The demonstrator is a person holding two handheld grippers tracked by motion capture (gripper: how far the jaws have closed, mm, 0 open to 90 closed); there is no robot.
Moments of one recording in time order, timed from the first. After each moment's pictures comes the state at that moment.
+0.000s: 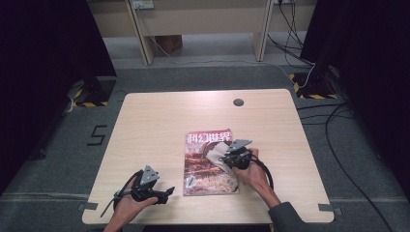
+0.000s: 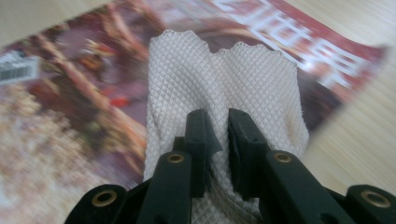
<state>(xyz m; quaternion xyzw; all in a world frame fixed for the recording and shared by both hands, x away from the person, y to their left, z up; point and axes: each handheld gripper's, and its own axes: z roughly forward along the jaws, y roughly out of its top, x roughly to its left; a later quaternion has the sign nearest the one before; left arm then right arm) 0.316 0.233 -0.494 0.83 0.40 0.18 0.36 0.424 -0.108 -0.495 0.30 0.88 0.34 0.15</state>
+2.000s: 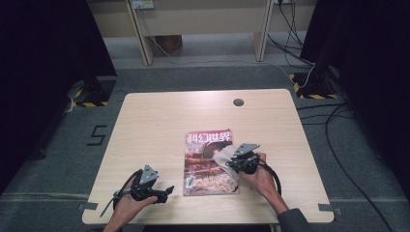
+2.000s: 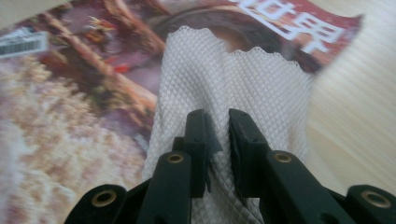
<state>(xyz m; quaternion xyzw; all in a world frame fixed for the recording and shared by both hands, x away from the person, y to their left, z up) 0.317 0.234 -0.493 0.82 0.40 0.18 0.36 0.406 -0.120 -0.493 0.30 0.88 0.34 0.14</state>
